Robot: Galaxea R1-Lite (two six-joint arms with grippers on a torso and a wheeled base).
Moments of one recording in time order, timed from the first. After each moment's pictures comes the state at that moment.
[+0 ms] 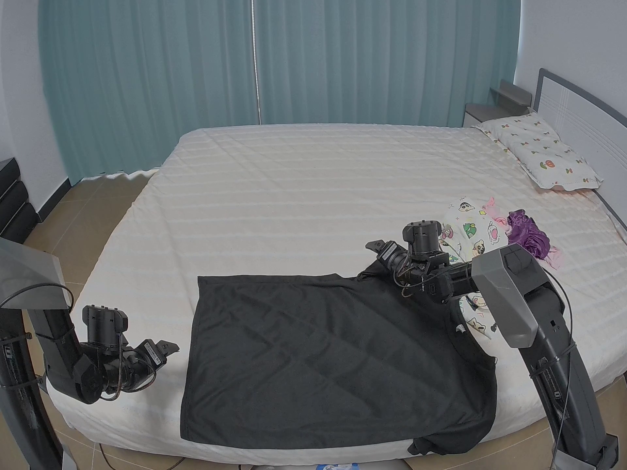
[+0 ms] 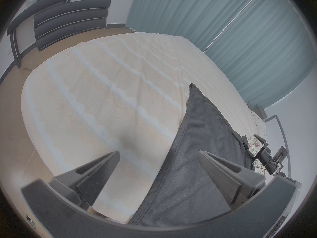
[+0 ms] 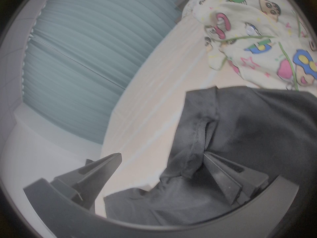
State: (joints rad) left arm 0.01 2.16 -0.30 -1.06 -0.07 -0.71; right arm 0.31 2.83 -2.00 -0.46 0.03 0.96
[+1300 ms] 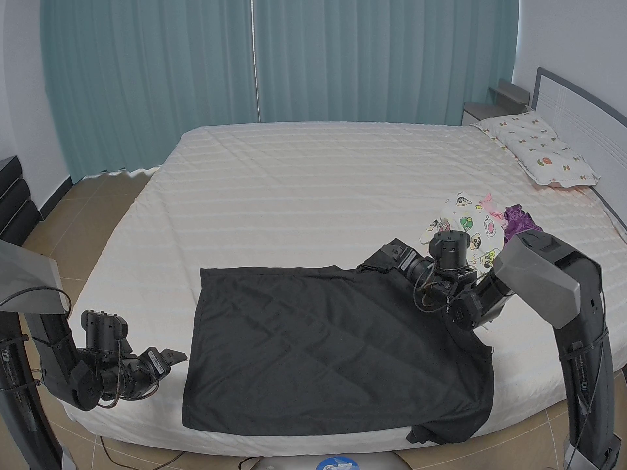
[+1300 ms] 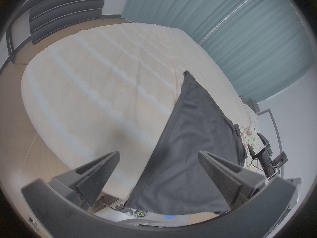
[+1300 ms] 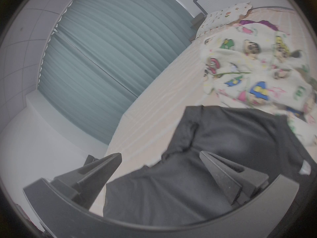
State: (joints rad) left arm -0.01 2.13 -0.24 -1.06 -0.18 -0.71; right arm 0.31 2.53 -1.25 -0.96 -0.01 0.82
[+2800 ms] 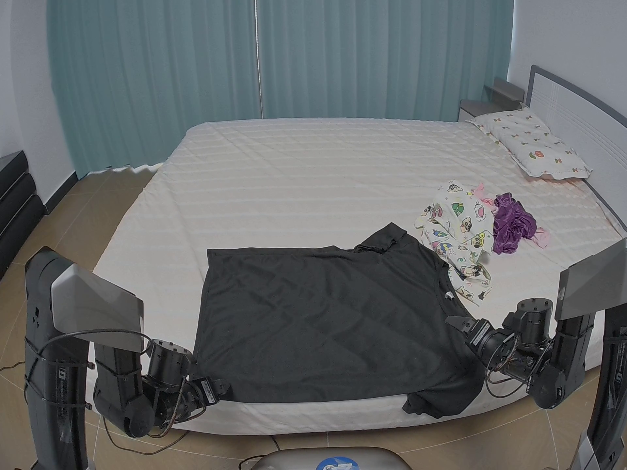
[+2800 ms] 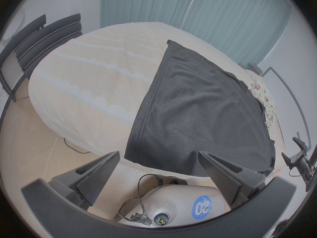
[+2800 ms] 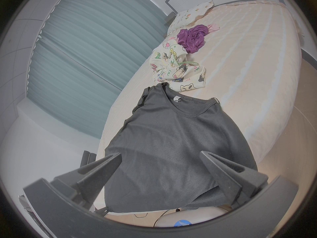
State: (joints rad) left arm -0.32 2.40 -0.30 -1.22 0.14 -0.64; right arm 0.22 2.28 -0.25 -1.55 0.05 0.89
